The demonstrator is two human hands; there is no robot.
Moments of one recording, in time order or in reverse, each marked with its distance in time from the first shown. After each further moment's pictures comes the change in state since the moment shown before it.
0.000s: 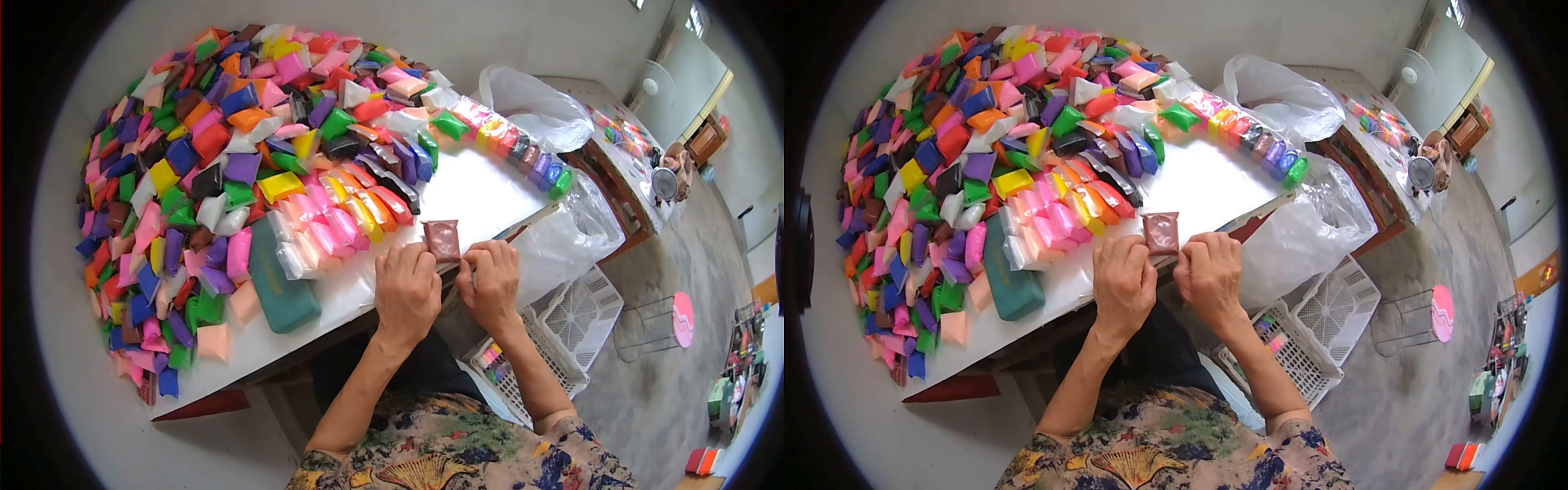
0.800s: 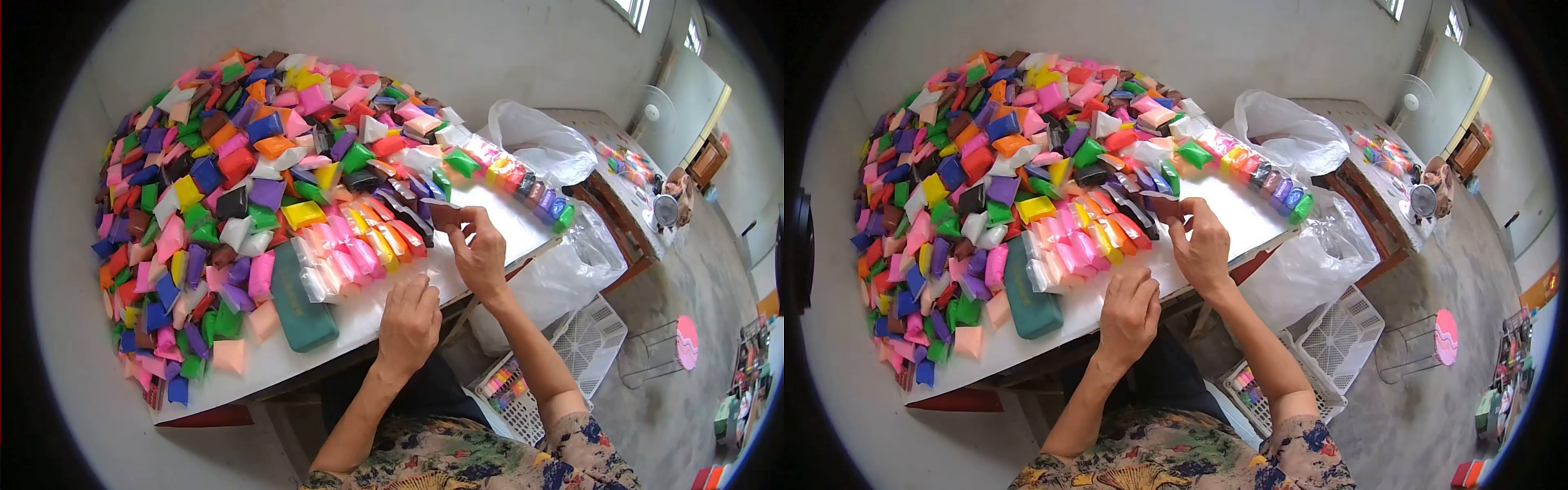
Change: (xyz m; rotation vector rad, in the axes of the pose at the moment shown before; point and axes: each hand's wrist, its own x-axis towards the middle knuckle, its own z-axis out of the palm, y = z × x) left_hand -0.009 -0.009 -0.016 -0.054 -0.029 -0.002; right_hand 0.075 0.010 0.046 0.340 -0.017 0.392
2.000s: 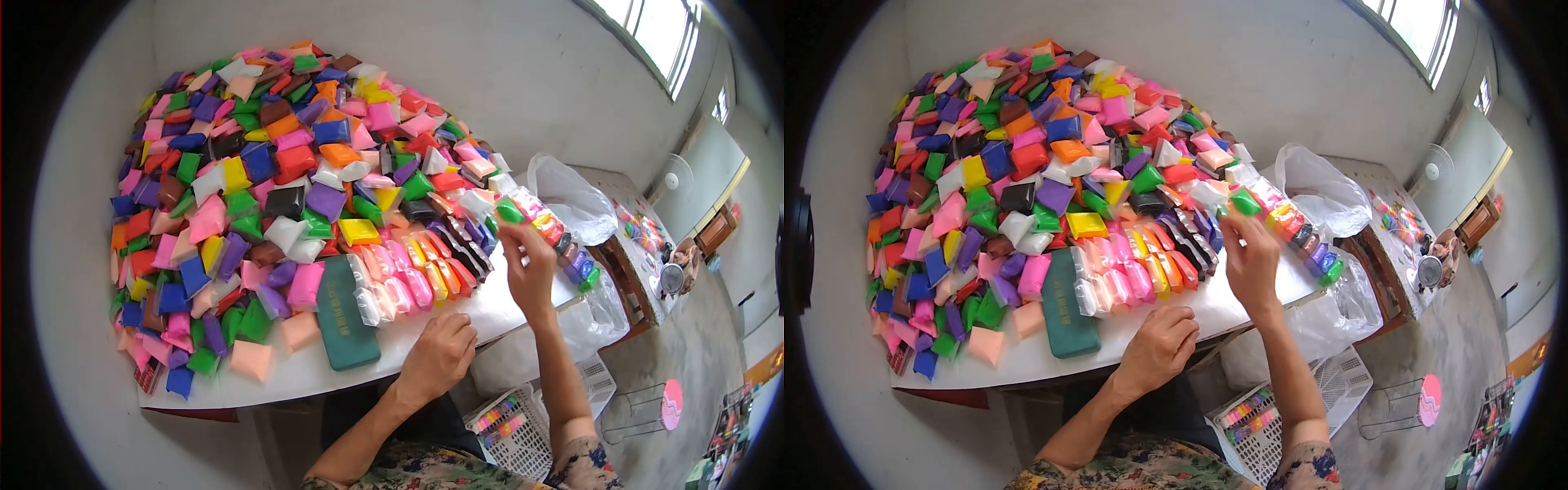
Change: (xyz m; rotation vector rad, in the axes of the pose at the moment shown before) left_hand 0.007 -0.016 -0.021 -0.276 -0.104 -0.032; right_hand 0.055 -0.030 -0.002 -0.027 -0.068 -0.284
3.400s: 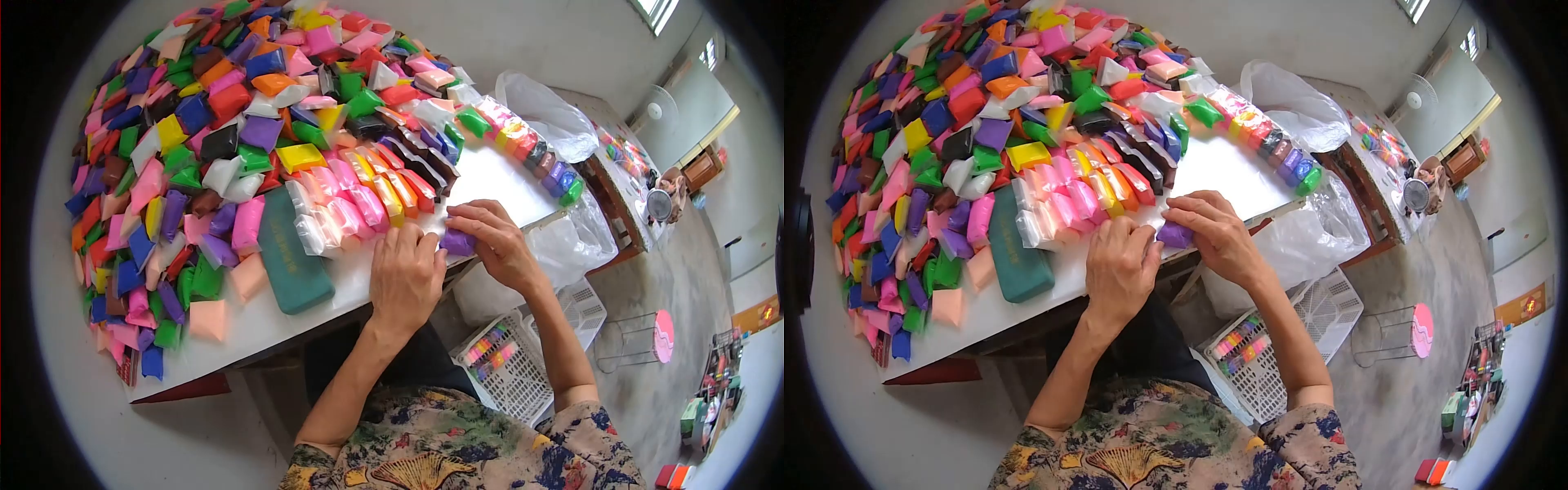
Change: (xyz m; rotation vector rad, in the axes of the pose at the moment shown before) left_hand 0.006 0.012 0.015 0.315 0.121 -0.104; right_hand -0.084 0.019 -0.040 0.076 -0.471 -0.193
